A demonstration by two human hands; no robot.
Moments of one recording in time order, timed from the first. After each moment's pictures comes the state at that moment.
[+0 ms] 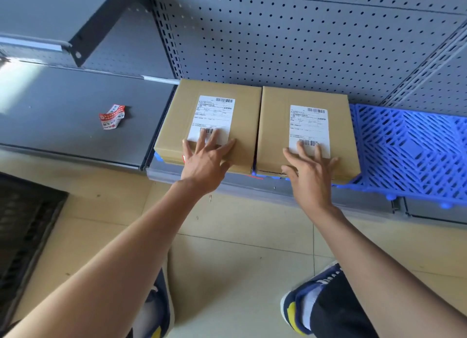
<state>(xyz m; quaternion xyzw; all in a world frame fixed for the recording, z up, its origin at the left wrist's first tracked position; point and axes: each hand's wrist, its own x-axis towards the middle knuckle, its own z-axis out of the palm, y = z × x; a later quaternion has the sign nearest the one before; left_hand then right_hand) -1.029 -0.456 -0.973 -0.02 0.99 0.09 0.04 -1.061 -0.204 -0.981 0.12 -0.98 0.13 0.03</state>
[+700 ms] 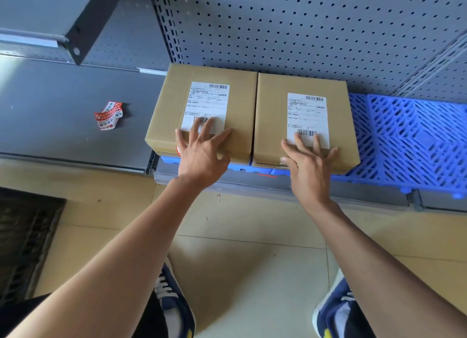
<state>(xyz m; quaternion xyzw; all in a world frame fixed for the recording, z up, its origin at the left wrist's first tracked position) -1.046 -0.507 -0.987 -0.04 0.99 0.14 -0.02 -1.065 -0.259 -0.984 0.10 -0.98 0.15 0.06</state>
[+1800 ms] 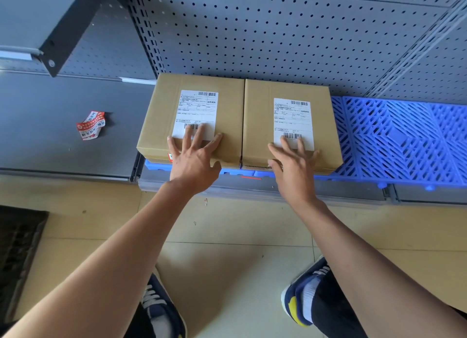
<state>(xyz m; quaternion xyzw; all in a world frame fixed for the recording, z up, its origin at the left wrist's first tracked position) -1.048 -0.485 -0.980 -0.01 1.00 0.08 0.05 -1.065 -0.245 -0.986 0.09 -0.98 0.15 0.06</state>
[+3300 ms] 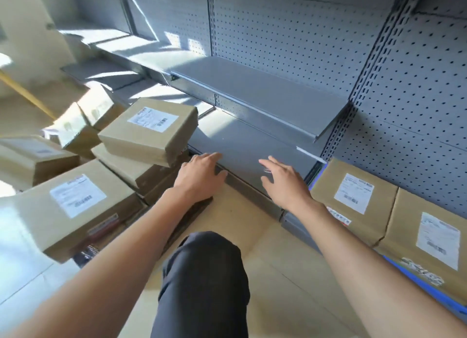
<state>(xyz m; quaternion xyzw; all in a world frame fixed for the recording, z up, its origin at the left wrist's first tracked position) -0.749 -0.749 -0.741 -0.31 0.94 0.14 -0.05 -0.898 -0.581 -0.760 0.43 -0.87 0.21 -0.11</state>
